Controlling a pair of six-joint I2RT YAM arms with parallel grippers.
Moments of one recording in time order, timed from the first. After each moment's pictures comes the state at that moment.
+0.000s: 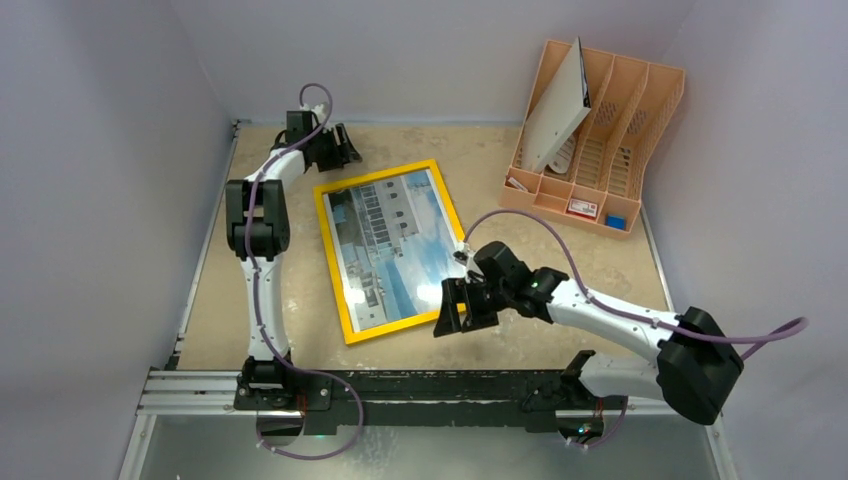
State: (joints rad) left arm -0.01 2.41 1.91 -0.22 0.42 -0.33; right arm 0.80 1.21 0.67 -0.39 -0.44 0.68
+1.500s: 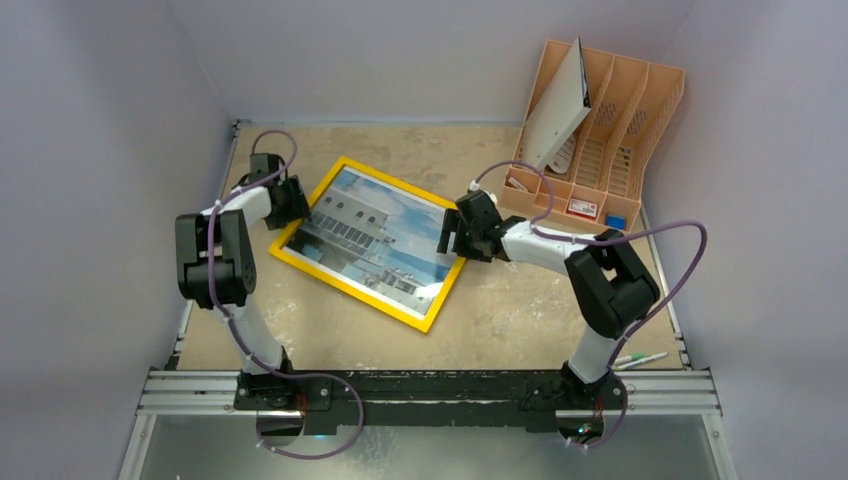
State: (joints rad) left arm 0.10 1.94 1.28 -0.33 0.07 -0.30; right arm 0.62 1.72 0.98 -0.21 0.01 0.76
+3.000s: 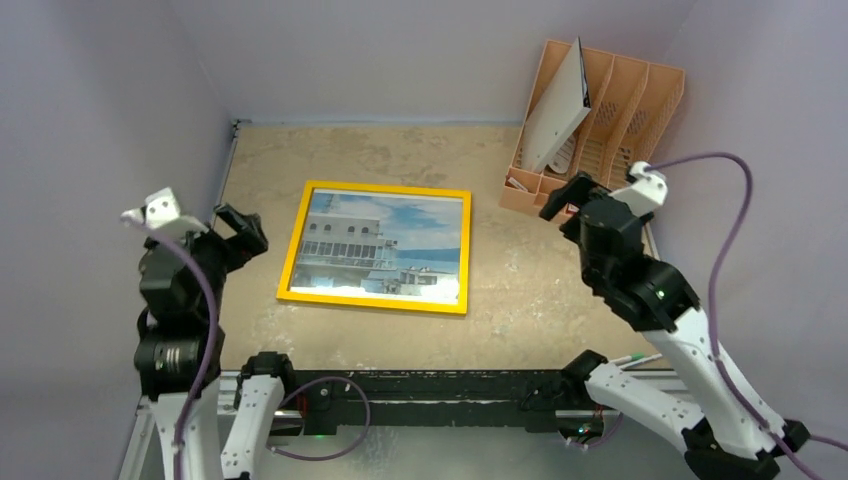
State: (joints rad) left arm 0.08 0.59 1.11 -0.76 -0.10 -0.36; right arm 0.62 0.86 1.17 -0.71 0.76 0.69
